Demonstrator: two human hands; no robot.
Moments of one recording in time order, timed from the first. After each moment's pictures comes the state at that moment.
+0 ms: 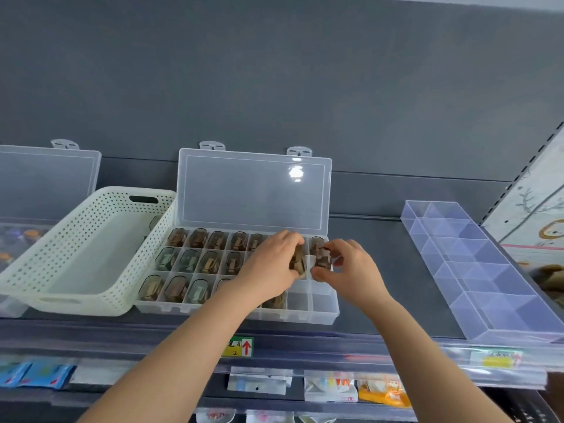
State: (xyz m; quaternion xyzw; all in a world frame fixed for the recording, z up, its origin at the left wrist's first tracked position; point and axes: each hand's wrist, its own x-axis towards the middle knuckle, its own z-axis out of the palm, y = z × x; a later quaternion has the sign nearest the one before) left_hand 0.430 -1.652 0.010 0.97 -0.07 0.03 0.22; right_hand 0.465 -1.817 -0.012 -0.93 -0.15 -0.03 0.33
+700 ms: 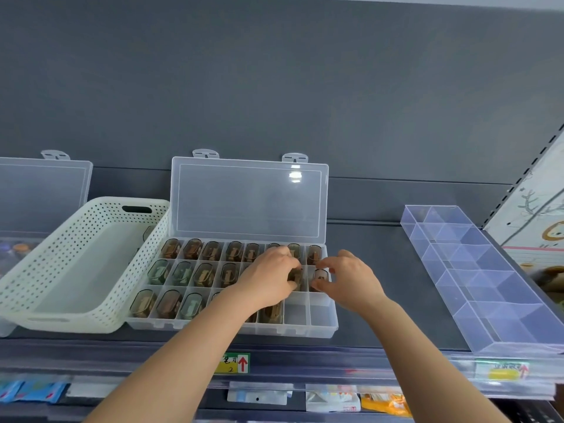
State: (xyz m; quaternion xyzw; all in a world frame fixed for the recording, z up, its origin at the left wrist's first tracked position) left_hand 0.452 -1.647 -0.006 0.98 -0.10 -0.04 0.18; right_hand 0.487 -1.815 -0.021 -0.97 -0.17 0.02 0.18
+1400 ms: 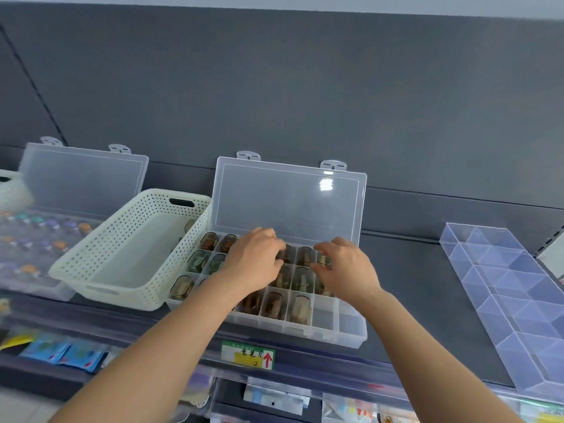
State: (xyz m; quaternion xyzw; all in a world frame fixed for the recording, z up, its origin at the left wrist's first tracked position) left_hand 0.431 -1.585 0.016 0.99 -0.01 0.08 0.09; right_hand 0.490 -1.760 -0.005 -0.94 -0.27 -0.06 0.21
